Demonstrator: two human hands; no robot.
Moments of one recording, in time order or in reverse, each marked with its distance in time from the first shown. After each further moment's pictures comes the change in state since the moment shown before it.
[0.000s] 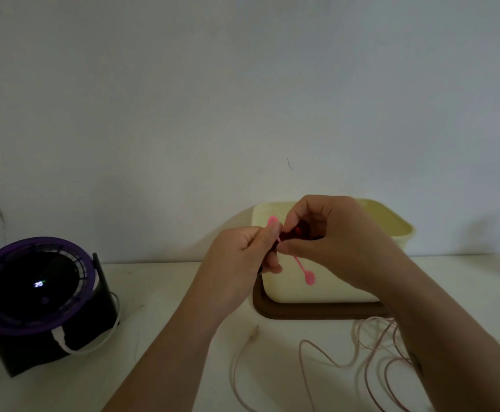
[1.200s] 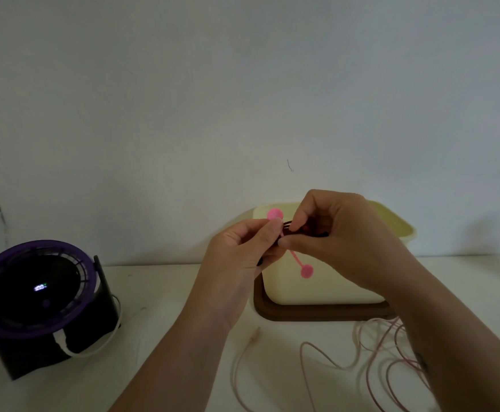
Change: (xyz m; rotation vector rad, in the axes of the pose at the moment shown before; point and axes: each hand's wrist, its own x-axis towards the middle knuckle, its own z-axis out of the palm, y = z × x) left_hand -0.003 0.007 0.008 -0.598 0.062 -0.122; right_hand 0.001 0.003 -0.003 0.020 0.053 -0.090
